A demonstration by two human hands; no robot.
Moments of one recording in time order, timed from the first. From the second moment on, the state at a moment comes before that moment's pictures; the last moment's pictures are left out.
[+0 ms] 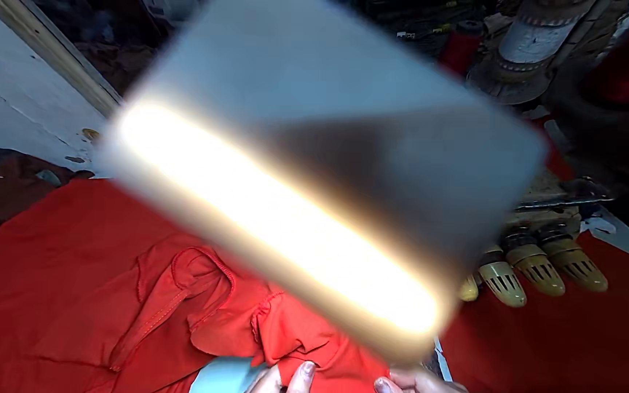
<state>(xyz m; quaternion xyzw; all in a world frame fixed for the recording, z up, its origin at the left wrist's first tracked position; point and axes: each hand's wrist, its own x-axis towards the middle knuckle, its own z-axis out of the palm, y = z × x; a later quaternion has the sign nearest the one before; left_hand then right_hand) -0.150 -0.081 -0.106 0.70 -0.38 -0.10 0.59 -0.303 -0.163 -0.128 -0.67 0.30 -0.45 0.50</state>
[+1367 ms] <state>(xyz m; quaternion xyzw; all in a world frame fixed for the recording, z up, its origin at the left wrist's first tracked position) -0.169 -0.100 -0.076 0.68 -0.70 -0.18 0.17 -0.309 -0.190 -0.119 -0.84 0.29 -0.35 0.31</state>
